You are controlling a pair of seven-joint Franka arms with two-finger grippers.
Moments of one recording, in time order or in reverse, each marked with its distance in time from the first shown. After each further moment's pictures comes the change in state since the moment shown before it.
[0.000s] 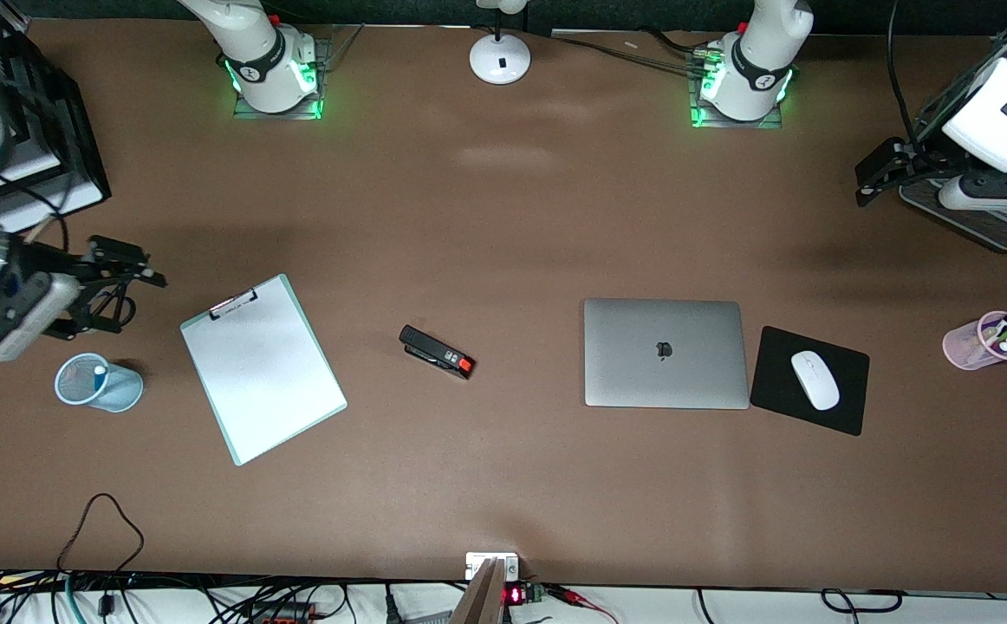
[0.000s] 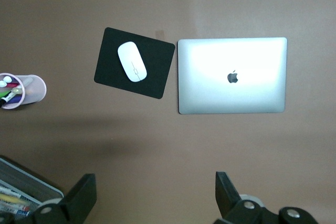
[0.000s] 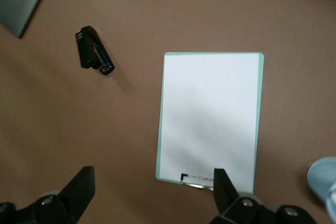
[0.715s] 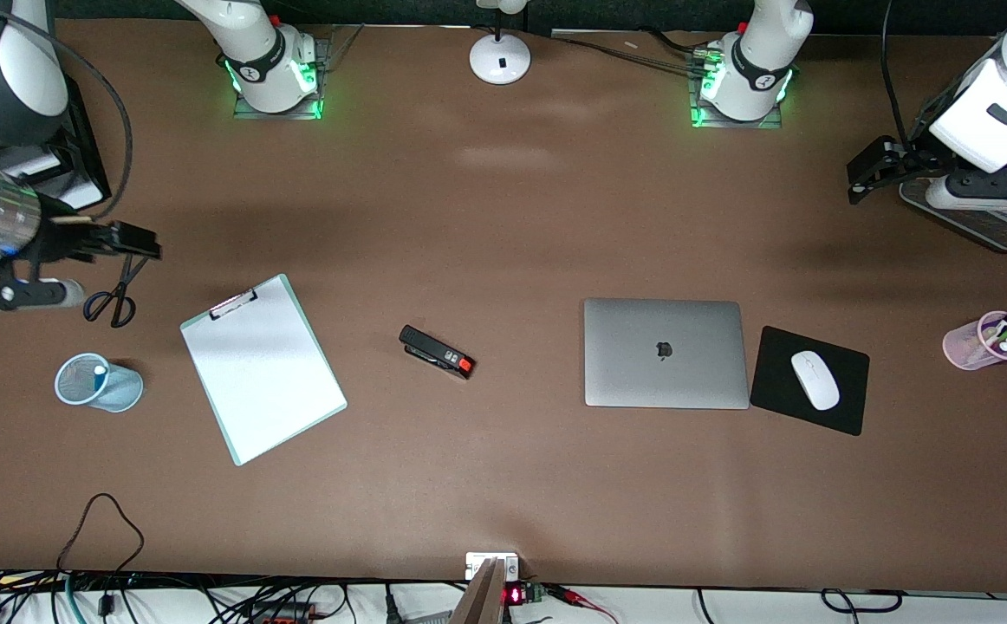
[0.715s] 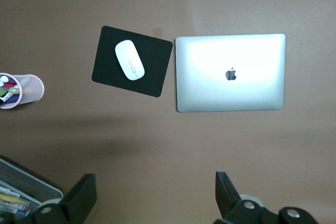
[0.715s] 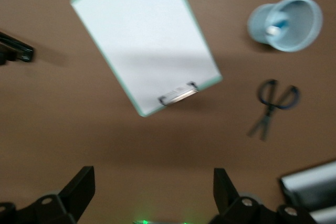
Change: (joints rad) left arm 0.001 -0.001 -0.003 0.000 0.000 0.005 0.000; right arm 0.062 -0.077 -0.013 0.040 -0.321 -0.243 0.600
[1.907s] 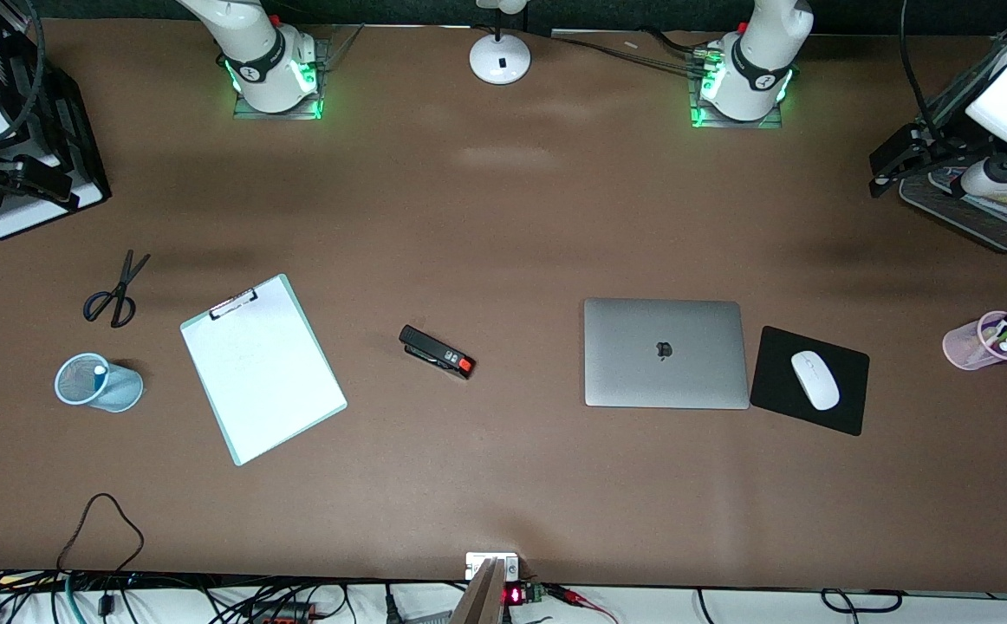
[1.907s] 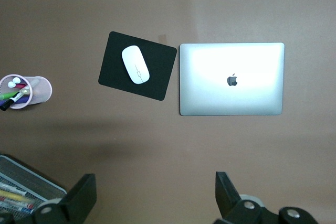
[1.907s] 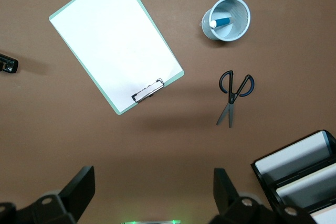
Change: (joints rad) left arm -0.001 0.001 0.014 0.048 0.000 -0.032 0.001; right arm -0.058 -0.192 -0.019 -0.116 -0.031 0.033 -0.005
